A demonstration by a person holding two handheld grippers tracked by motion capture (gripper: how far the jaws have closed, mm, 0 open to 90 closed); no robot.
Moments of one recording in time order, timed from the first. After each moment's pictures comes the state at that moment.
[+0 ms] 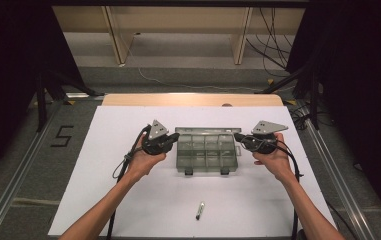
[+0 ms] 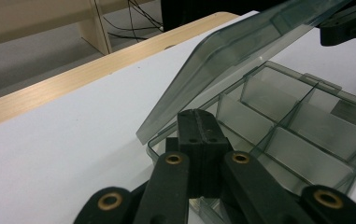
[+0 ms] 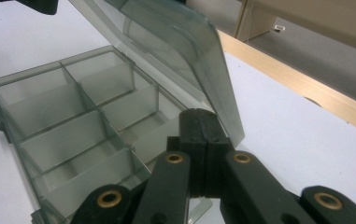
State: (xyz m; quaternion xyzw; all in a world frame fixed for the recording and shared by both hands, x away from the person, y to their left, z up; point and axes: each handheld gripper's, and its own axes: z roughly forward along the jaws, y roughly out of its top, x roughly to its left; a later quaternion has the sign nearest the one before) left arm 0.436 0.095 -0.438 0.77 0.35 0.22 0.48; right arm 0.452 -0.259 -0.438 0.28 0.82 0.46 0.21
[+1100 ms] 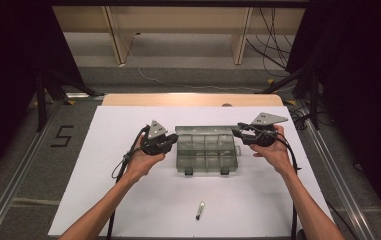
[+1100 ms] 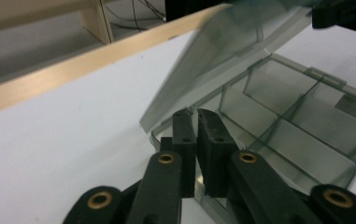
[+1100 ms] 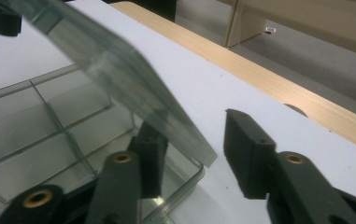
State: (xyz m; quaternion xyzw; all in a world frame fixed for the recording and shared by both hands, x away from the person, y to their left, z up) left arm 0.434 0.097 -0.442 0.78 0.38 0.20 0.46; right arm 0.477 -0.261 -0.433 0.30 0.80 0.47 0.22
